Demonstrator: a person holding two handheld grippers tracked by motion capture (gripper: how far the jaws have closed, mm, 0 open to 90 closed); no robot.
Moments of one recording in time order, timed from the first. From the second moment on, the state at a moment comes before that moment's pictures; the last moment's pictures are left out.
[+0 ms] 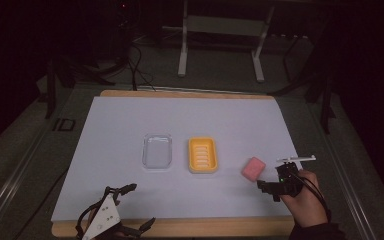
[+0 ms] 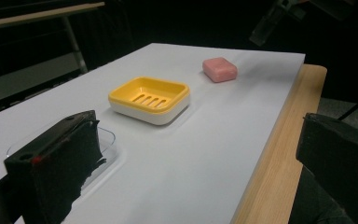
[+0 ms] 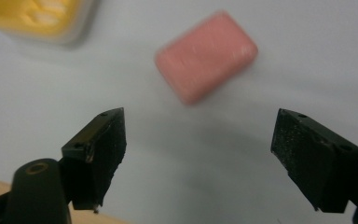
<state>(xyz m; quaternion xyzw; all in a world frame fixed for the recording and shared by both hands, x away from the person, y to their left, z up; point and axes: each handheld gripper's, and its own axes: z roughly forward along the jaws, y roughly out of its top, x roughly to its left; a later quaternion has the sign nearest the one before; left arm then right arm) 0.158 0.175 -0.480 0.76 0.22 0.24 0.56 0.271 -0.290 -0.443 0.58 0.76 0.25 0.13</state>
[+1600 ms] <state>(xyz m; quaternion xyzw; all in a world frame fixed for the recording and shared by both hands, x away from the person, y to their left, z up) 0.156 0.173 -0.481 0.77 0.22 0.24 0.55 0.301 -0.244 -0.448 0.74 0.66 0.12 -0.06</state>
